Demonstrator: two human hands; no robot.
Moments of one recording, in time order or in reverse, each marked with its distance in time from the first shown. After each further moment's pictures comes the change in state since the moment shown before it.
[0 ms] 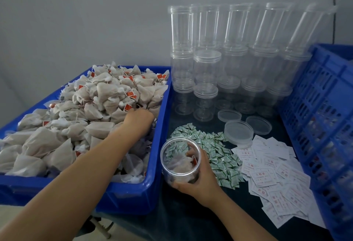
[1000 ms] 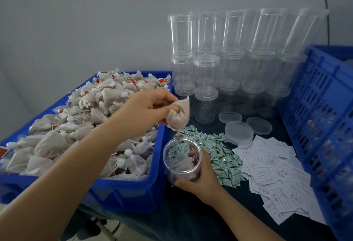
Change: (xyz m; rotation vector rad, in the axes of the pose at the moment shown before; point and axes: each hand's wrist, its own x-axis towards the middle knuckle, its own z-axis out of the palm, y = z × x) left_hand -0.104 0.002 -0.118 -1.369 0.180 0.255; right_hand 0.002 0.008 0.000 0.010 0.009 -0.014
